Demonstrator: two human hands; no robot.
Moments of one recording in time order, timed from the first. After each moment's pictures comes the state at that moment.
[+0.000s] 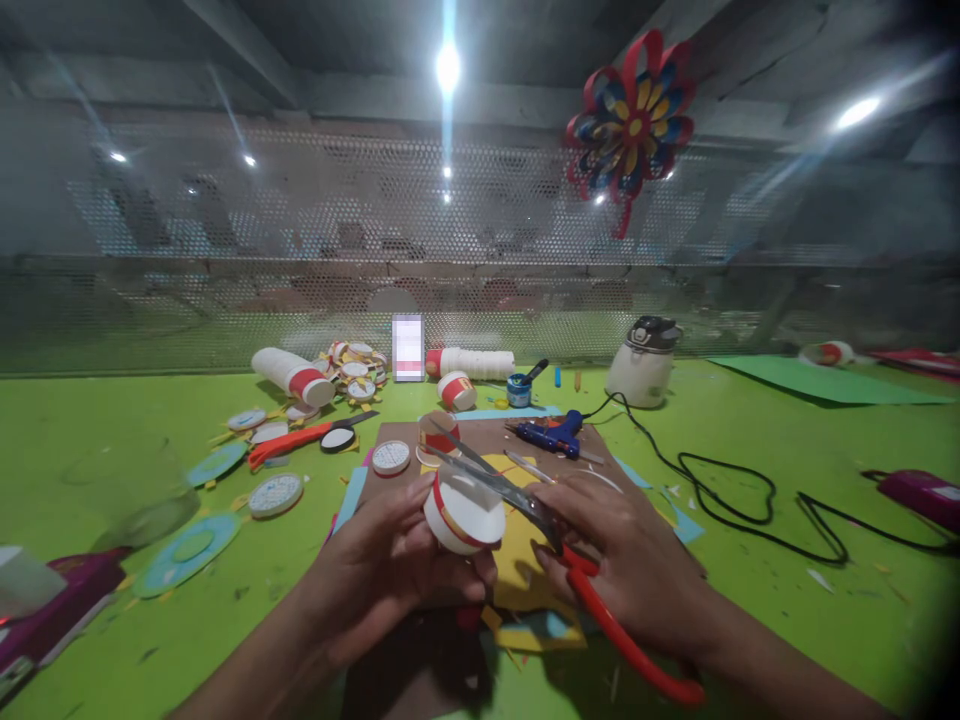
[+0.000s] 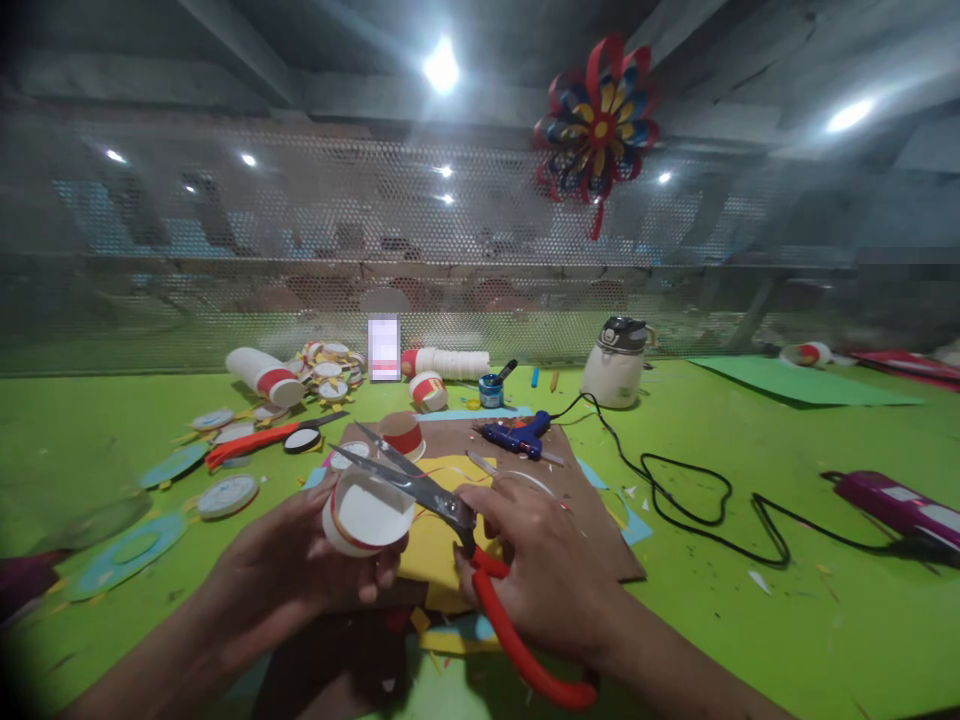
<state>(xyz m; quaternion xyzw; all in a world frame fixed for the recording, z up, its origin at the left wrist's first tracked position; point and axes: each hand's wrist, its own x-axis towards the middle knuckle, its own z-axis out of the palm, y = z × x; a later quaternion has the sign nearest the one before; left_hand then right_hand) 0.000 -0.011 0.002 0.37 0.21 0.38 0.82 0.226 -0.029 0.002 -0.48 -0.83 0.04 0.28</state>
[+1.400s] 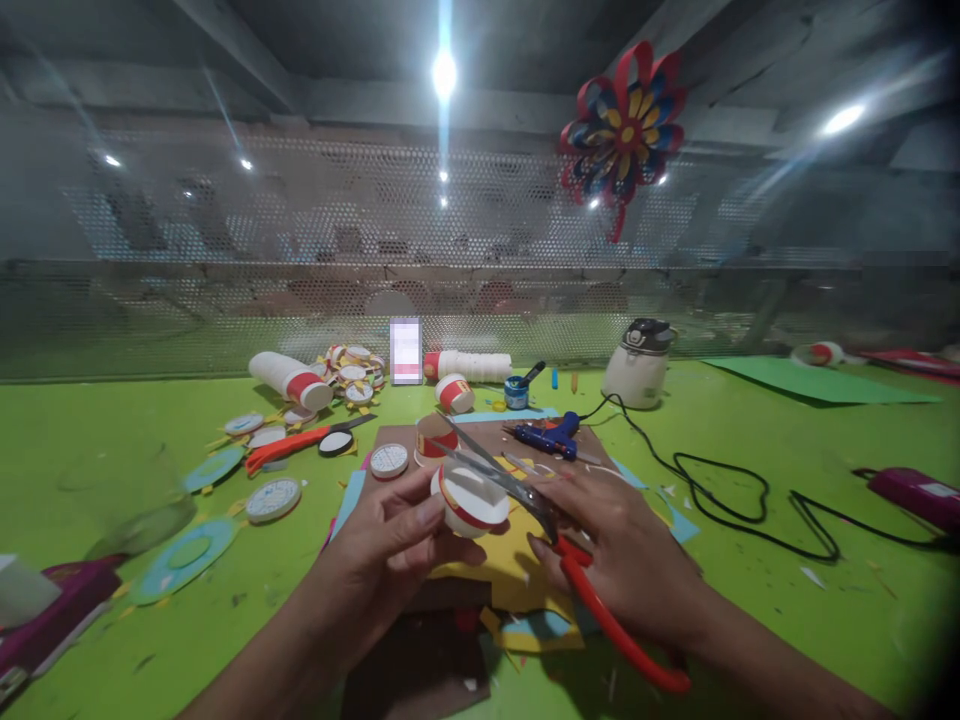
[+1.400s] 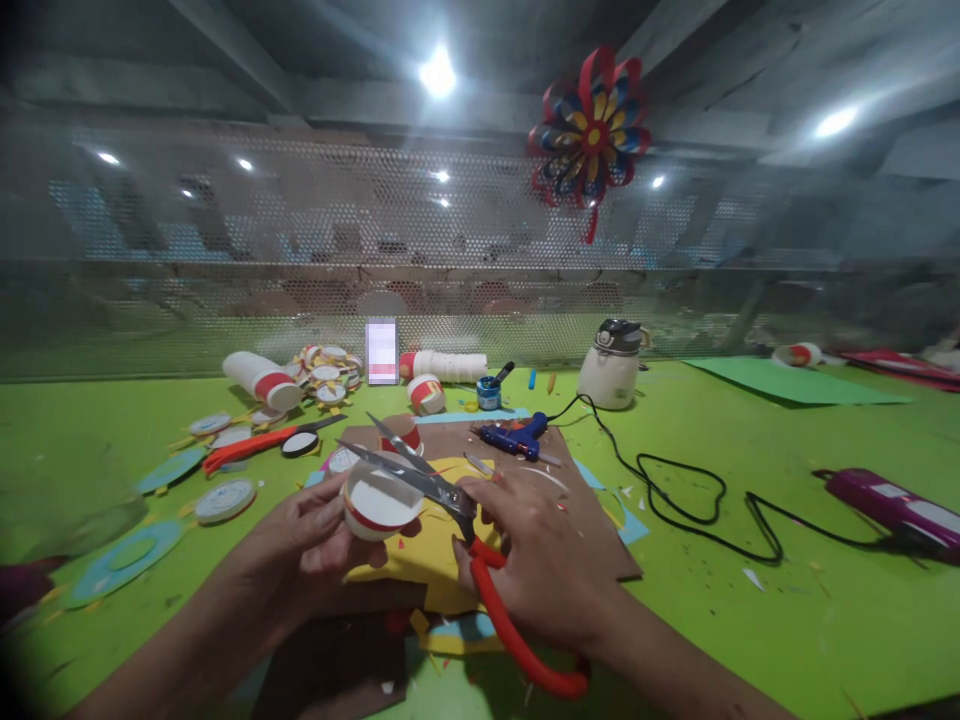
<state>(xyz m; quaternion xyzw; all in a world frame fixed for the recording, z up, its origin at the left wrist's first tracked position) 0.005 -0.010 0.009 0.44 0.21 0.45 0.75 0.229 -0.024 -0.005 -0.52 -0.82 0.03 0.26</state>
